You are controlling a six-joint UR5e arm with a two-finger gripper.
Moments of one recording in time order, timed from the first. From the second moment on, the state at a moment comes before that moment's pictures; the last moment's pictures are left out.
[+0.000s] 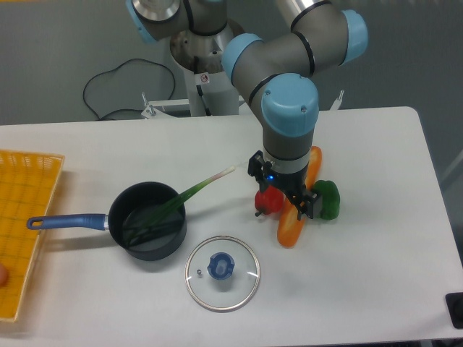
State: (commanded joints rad) arm 2.53 -1.91 -1.48 -1.24 1.57 1.19
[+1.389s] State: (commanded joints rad) arm 2.46 -1.98 -1.51 -1.08 1.51 0.93
